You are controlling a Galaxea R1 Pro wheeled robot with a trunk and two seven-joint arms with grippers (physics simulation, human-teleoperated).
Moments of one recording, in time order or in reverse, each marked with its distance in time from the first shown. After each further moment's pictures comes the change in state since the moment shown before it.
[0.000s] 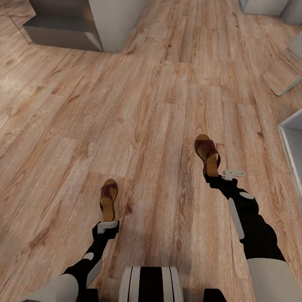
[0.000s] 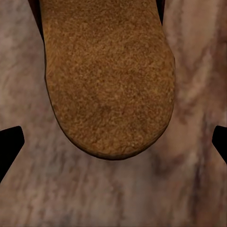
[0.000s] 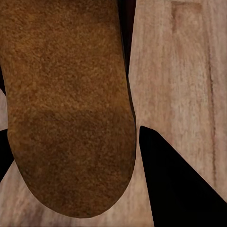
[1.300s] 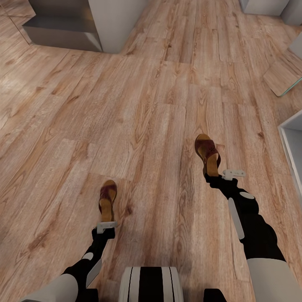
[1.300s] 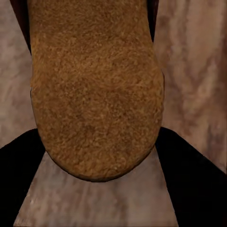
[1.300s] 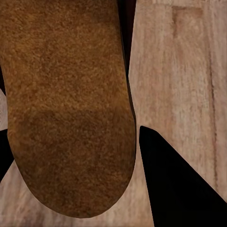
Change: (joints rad) left arm 0.000 0.003 0.002 0.000 0.003 0.000 0.000; right arm 0.000 0.001 0.000 -0.005 0.000 0.000 0.000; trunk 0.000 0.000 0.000
